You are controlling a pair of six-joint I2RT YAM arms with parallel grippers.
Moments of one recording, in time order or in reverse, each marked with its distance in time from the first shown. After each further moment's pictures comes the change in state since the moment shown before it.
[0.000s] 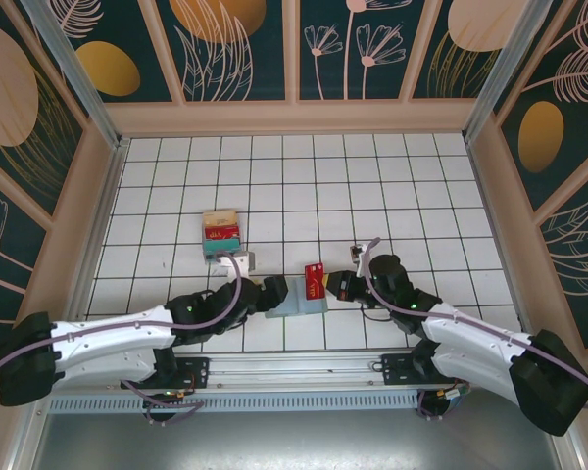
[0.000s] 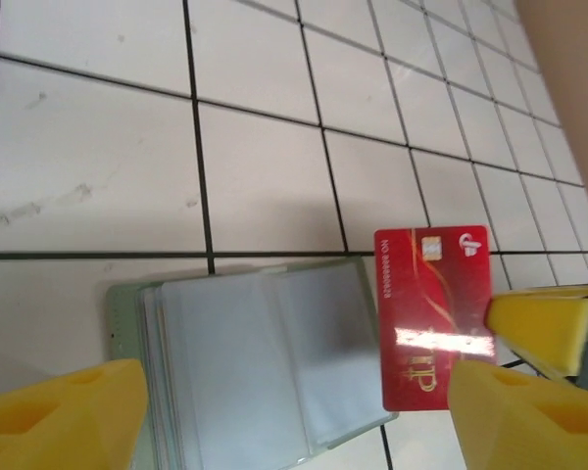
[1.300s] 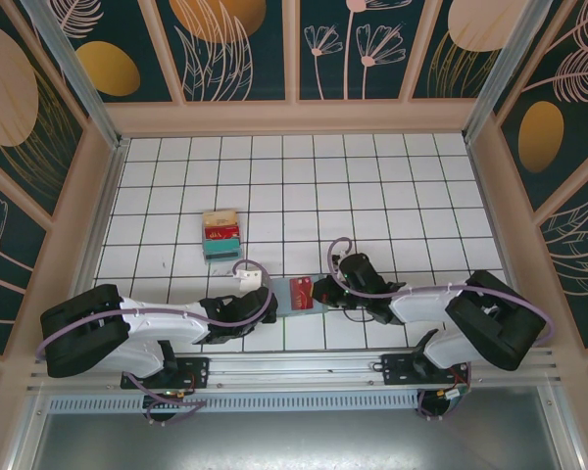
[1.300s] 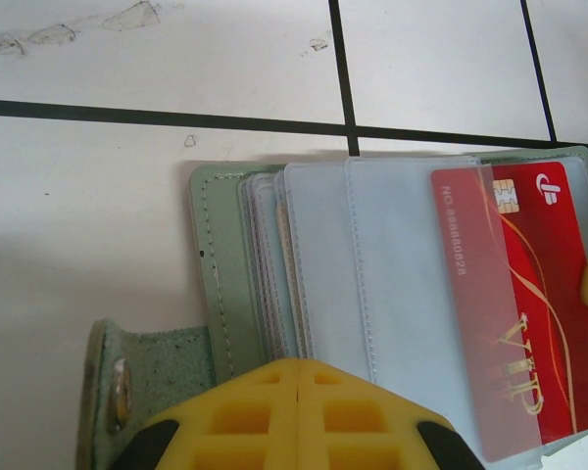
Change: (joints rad) left arm 0.000 0.381 -0.060 0.165 0.047 -0.026; right arm 0.079 0.450 0.069 0.163 0.025 0.123
